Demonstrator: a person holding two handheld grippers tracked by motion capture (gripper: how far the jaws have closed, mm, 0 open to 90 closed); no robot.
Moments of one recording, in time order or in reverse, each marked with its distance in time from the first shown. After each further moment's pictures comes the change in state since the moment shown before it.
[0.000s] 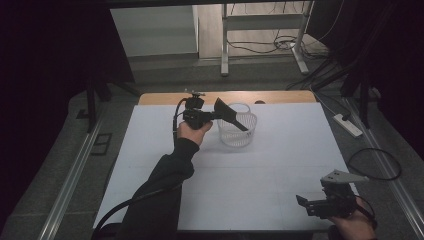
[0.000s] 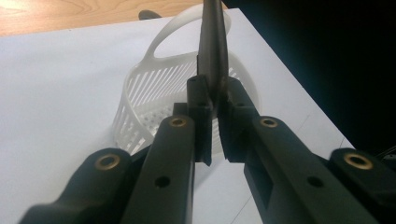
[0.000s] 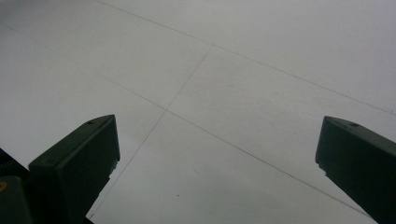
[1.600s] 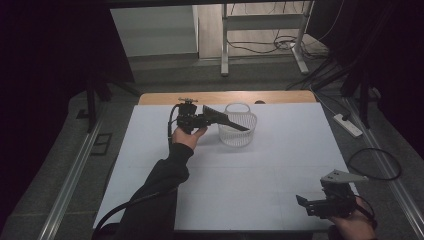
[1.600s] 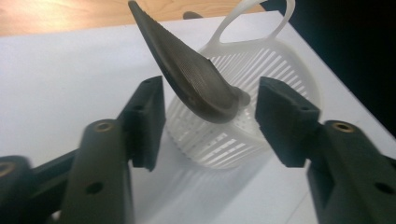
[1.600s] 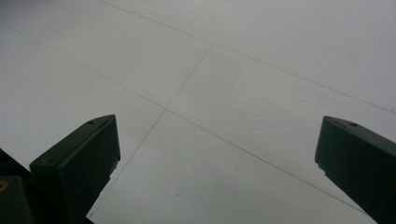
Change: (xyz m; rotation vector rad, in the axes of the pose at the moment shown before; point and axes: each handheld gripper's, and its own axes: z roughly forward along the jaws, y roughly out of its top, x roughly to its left) left arm 0.023 -0.021 -0.002 -0.048 0.138 0.043; right arm 0.000 0.000 0.001 0.006 -0.002 0.001
